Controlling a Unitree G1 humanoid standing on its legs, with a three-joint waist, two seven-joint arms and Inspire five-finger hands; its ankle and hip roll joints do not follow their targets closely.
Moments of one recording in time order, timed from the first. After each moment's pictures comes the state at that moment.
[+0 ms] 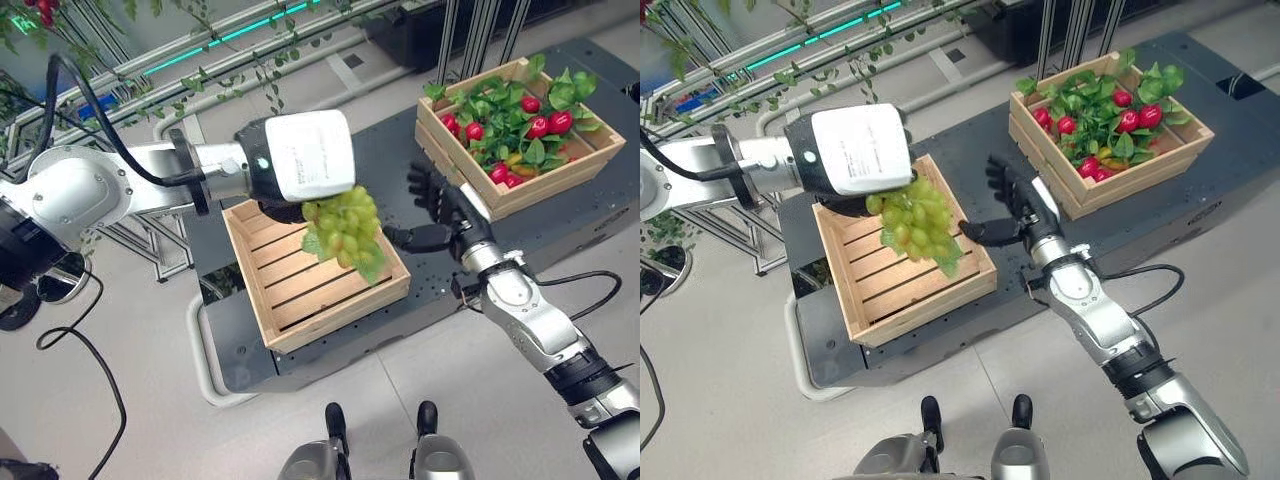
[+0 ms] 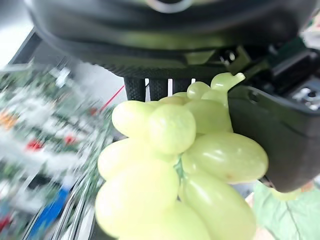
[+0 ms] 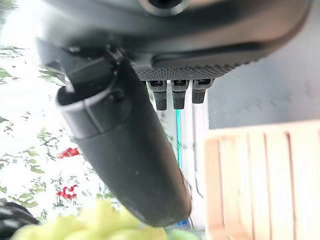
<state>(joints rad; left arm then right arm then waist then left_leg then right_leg) -1.44 1.28 -1.17 0.03 1.02 -0.46 0.40 -0.50 -0.69 0.49 0.07 0.64 0.07 -0.17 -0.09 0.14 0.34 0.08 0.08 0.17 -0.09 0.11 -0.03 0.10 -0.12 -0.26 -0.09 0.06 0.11</state>
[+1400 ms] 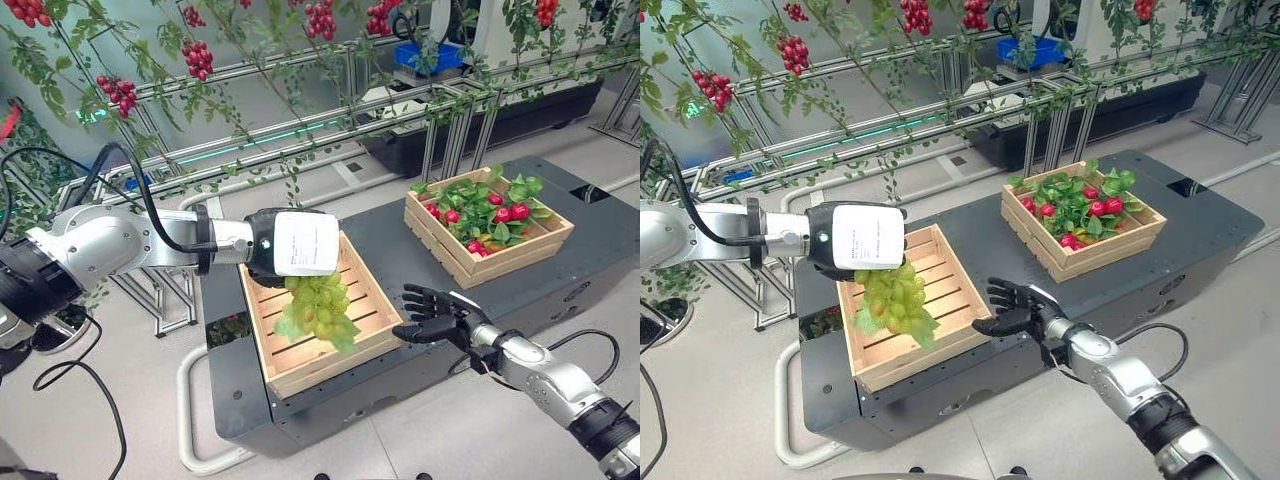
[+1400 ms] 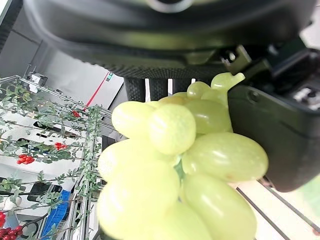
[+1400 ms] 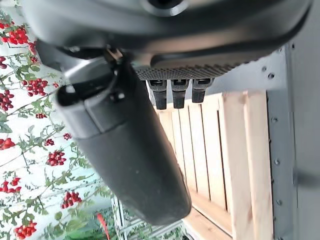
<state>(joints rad) -1.24 1.31 -1.17 0.01 1.18 -0.58 0.37 -0.24 -0.80 0.48 0.15 0.83 0.24 0.08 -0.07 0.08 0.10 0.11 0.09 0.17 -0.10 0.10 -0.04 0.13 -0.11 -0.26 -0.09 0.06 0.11</state>
